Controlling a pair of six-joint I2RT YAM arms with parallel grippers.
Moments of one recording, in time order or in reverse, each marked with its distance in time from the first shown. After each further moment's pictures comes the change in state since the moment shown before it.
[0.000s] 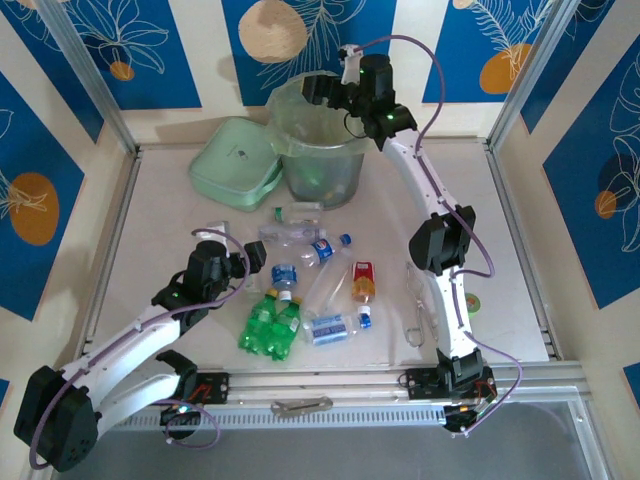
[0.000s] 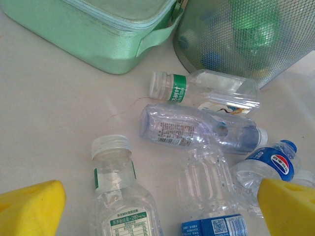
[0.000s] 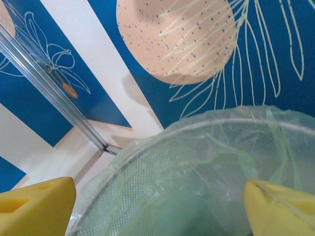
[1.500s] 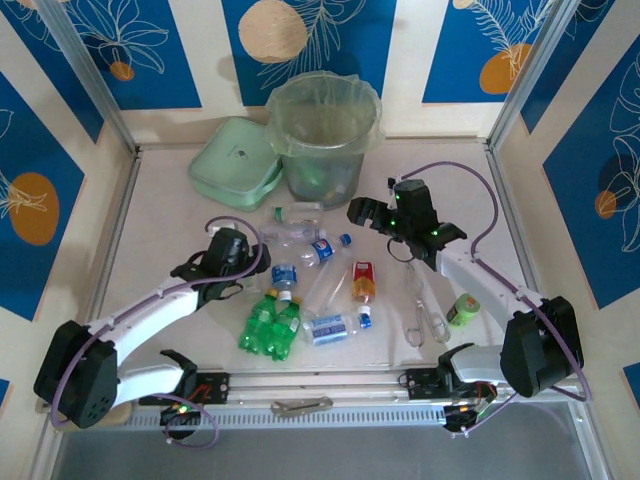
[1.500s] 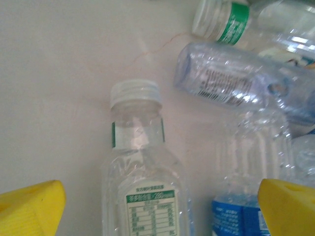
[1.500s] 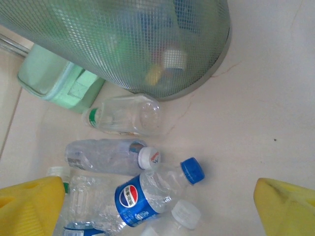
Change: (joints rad) left arm 0.004 0.265 0.153 -0.235 0.012 -0.114; right arm 0.045 -1.013 -1.604 0.178 0.222 0.255
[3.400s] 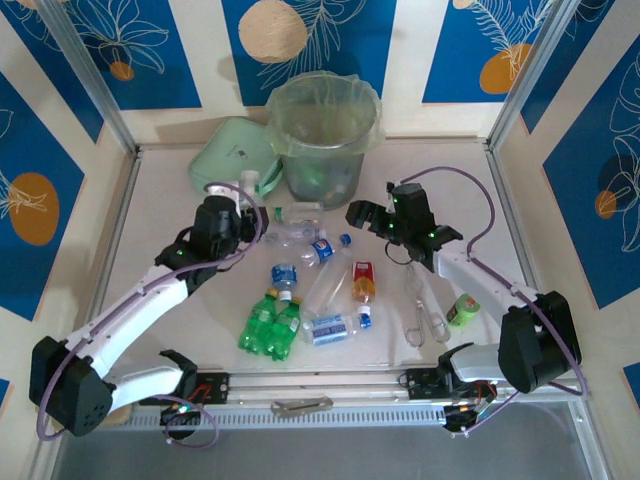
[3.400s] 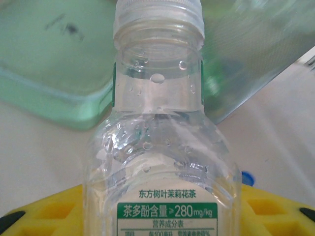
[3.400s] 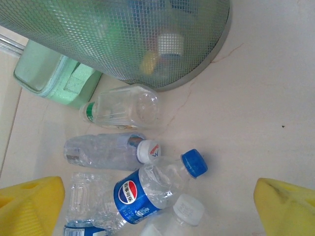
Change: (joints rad) left arm -0.012 -0.055 0.279 0.067 0.042 0.220; right arm 0.000 0.018 -0.042 0.033 -0.023 0.050
